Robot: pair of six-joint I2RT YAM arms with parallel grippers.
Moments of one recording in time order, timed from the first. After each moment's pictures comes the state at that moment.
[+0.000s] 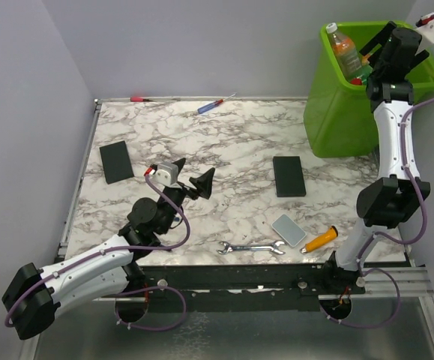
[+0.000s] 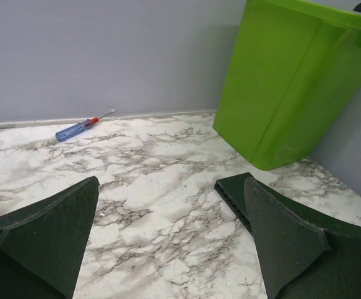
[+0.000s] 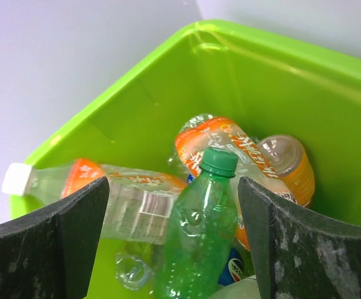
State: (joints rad) left arm -0.88 0.82 0.40 0.70 -0.40 -0.12; right arm -0.13 1.85 2.06 -0.27 0.42 0.39
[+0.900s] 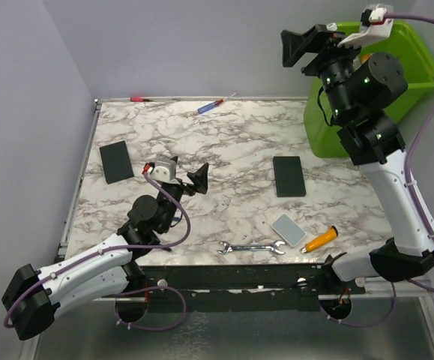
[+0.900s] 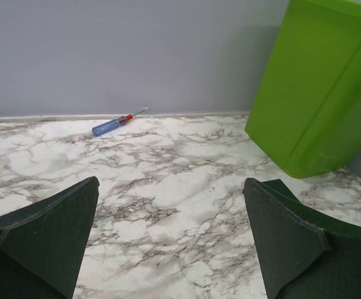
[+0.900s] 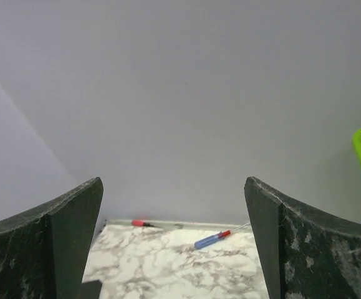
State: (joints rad) left arm -0.88 0.81 0.42 0.64 -0.50 -0.09; right arm 0.49 1.44 1.97 -0.20 0.28 0.22
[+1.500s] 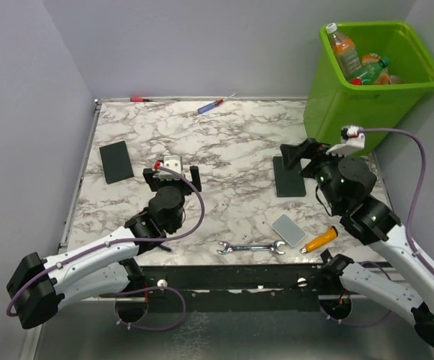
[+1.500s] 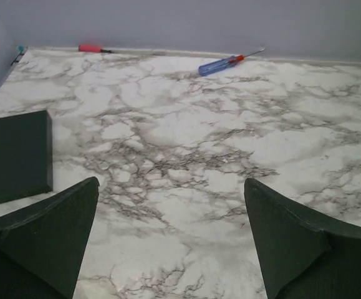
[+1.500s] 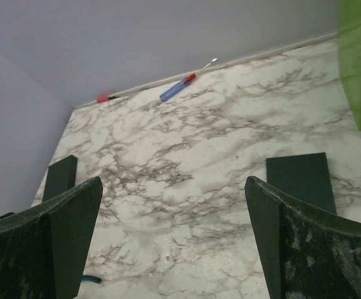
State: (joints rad) left arm -0.95 0.92 0.52 0.38 -0.94 -0.09; right arm 0.67 0.84 0.99 -0.24 0.43 0.48
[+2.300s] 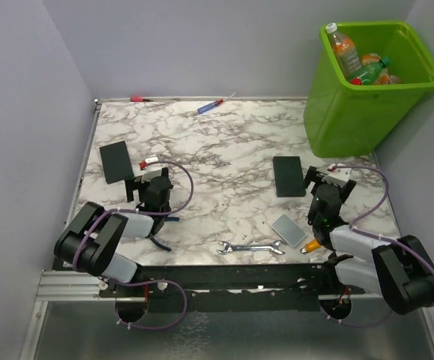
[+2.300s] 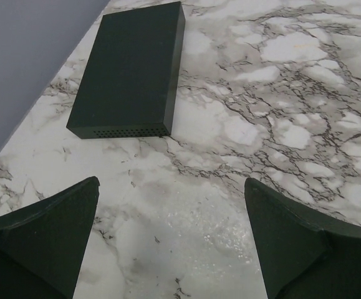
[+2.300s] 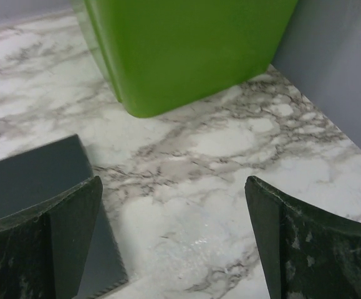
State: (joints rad) left arm -0.43 1.41 0.32 0.72 -0.87 -0.07; right arm 0.34 1.12 0.21 0.79 0.77 0.08
